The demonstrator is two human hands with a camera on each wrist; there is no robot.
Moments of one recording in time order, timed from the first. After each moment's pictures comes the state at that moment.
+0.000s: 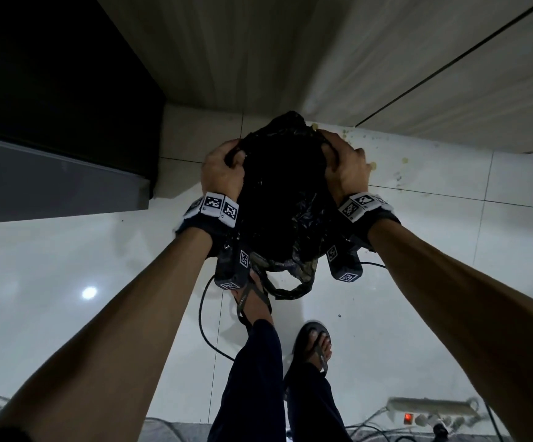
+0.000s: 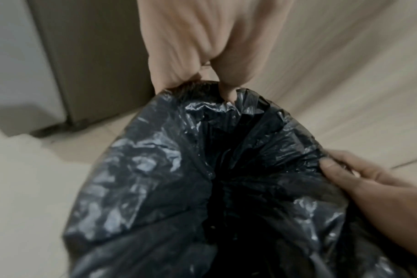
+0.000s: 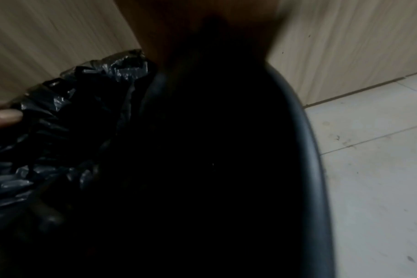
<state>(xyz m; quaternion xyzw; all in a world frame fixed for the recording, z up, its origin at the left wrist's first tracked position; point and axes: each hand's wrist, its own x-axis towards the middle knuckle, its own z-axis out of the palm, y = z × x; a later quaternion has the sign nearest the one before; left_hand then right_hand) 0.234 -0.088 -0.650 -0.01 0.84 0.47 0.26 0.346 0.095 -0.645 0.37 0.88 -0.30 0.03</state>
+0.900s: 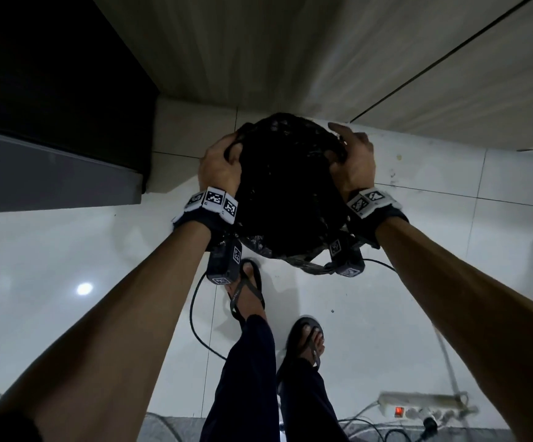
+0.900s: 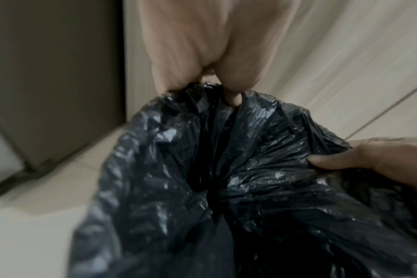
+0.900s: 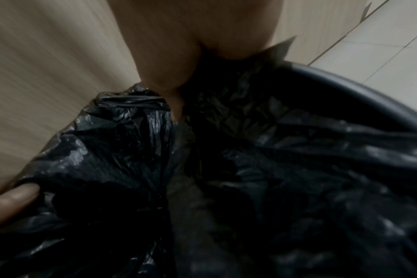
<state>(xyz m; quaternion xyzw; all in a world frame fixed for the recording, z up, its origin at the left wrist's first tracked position) 0.241 -0.083 -0.647 0.03 0.87 0.42 0.25 0.358 0.109 -0.629 0.40 0.85 -0.34 0.02</state>
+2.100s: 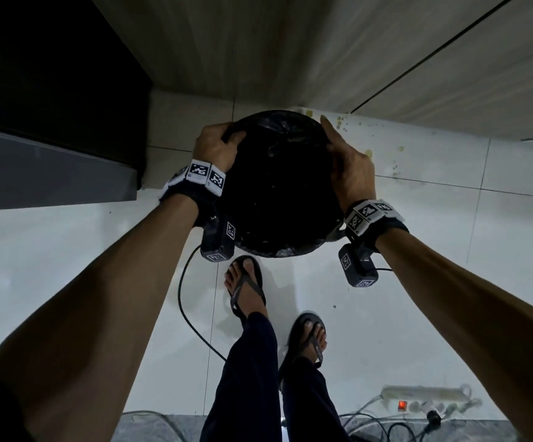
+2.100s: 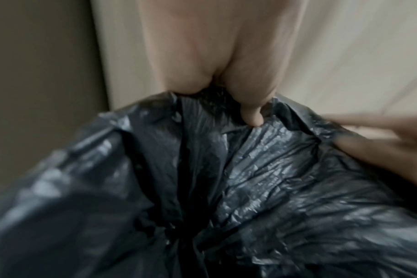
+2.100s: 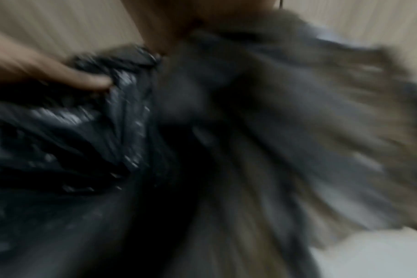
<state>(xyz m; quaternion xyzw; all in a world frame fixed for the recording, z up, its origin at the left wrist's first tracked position) 0.213 -0.076 -0.656 0.06 0.85 0.40 0.34 0.379 0.094 -0.634 0.31 0.91 -0.29 0.02</state>
